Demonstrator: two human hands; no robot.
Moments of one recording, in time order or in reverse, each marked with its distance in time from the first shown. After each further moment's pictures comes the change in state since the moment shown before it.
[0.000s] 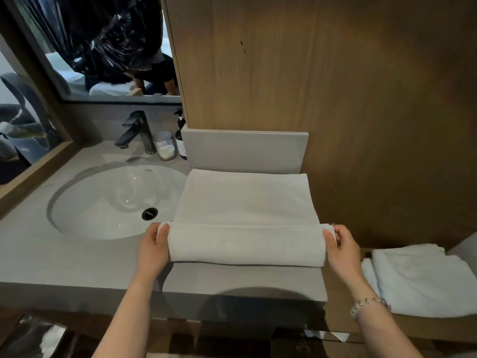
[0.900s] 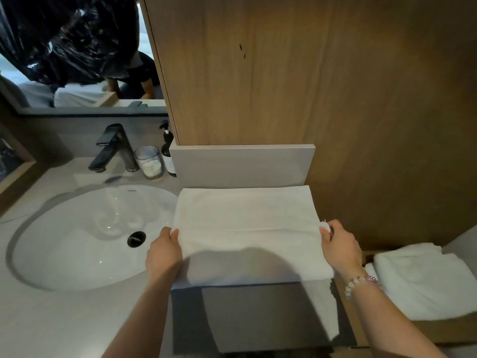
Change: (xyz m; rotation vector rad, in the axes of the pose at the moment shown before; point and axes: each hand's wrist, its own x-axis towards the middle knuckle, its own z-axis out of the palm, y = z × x) left_hand 0.103 -0.007 0.051 0.522 -0.088 -0.065; right_hand 0.083 -0.008 0.045 -0.647 0.029 0.123
